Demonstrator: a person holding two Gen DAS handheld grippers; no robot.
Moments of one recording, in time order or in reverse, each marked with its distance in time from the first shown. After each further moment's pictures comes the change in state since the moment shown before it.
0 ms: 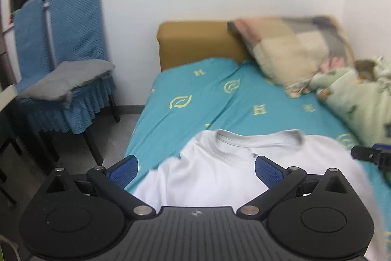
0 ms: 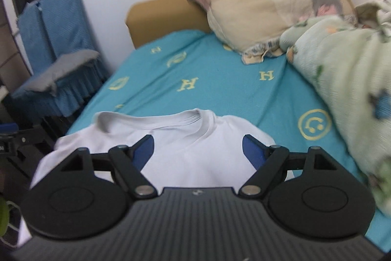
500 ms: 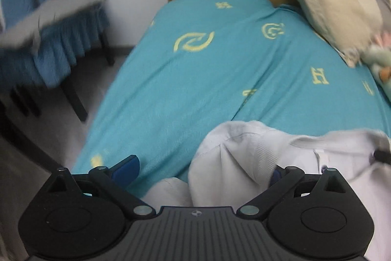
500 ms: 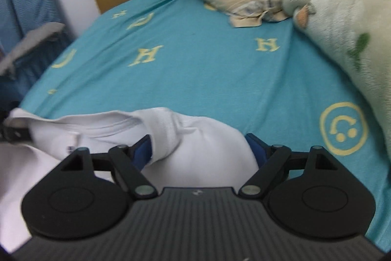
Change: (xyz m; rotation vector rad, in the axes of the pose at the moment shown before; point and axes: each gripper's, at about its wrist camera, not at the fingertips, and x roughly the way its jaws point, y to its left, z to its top) left arm 0.235 0.027 0.015 -0.041 0.304 0.020; right arm 0.193 -0.028 0.018 0.007 0.180 -0.032
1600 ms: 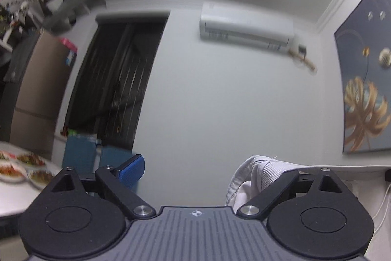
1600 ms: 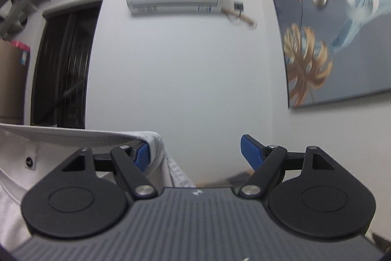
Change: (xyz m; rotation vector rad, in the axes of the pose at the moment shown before) left arm -0.811 -0.042 -0.131 -0.193 -1.061 -0.019; right arm -0.738 0.079 -0.030 -0.149 -0.893 -0.131
